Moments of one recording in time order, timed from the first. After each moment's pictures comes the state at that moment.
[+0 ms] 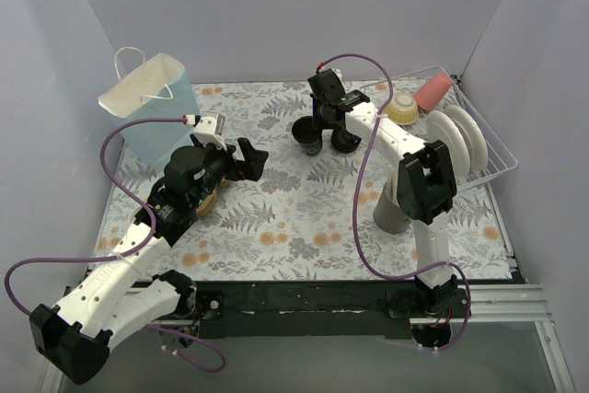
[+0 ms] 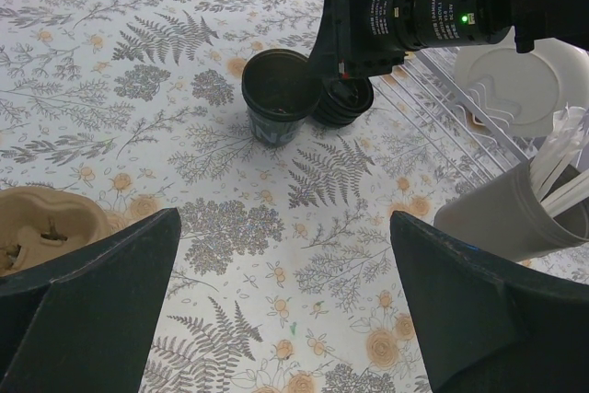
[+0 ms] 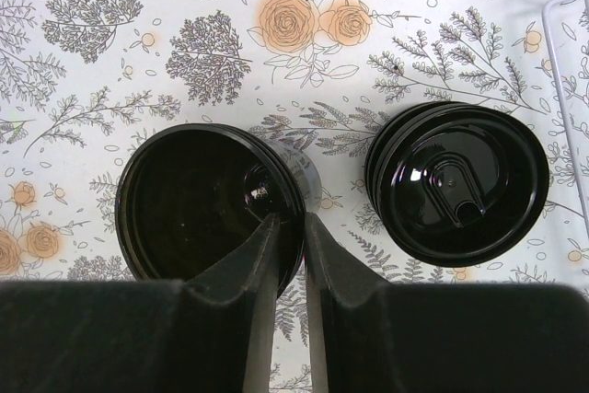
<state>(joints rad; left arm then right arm) -0.56 0.87 0.82 -0.11 -0.06 -0.34 0.58 2.08 1.86 -0.62 0.25 0.42</state>
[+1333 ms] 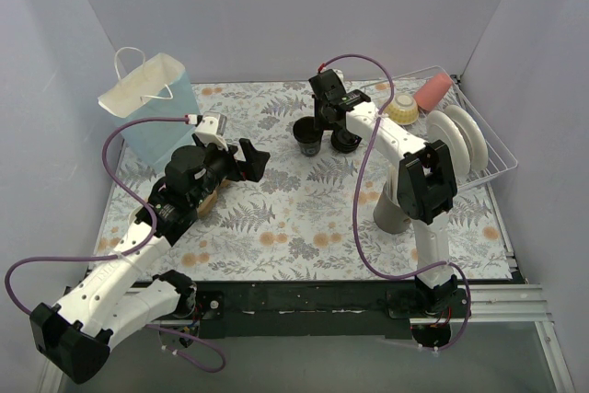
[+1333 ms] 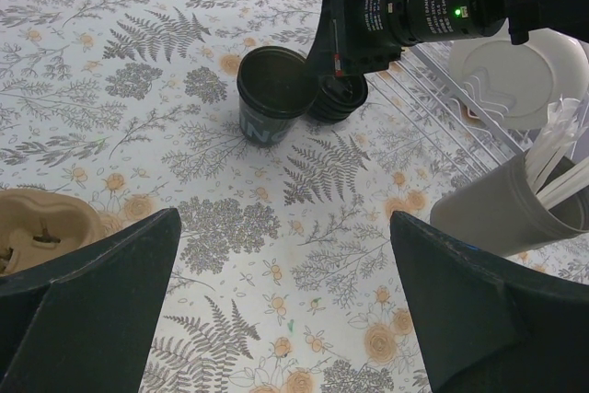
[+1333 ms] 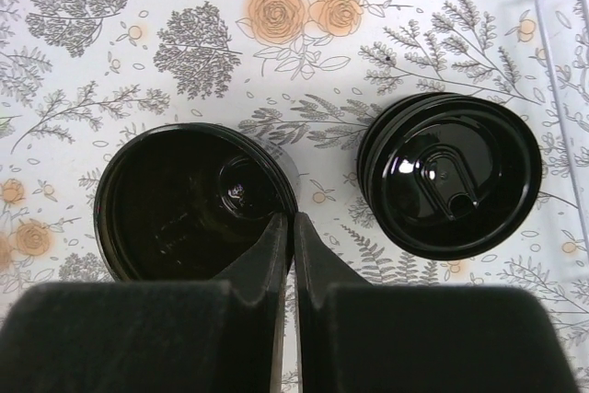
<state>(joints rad) -0.56 0.87 0.82 -0.10 -0.04 -0.34 0.58 2.08 1.86 -0.65 0.26 0.42</state>
